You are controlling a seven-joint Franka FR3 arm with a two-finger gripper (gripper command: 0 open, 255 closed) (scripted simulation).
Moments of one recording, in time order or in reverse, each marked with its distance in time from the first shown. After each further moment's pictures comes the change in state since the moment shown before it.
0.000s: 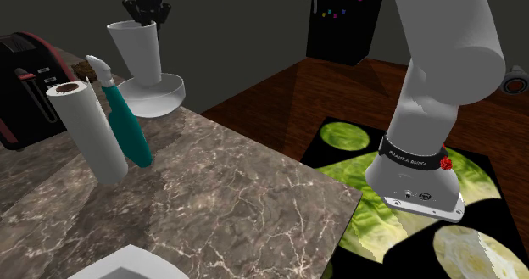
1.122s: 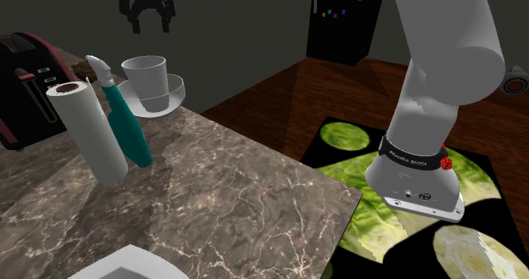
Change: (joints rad) arm -0.004 -0.002 -0.001 0.005 0.000 -0.005 -0.003
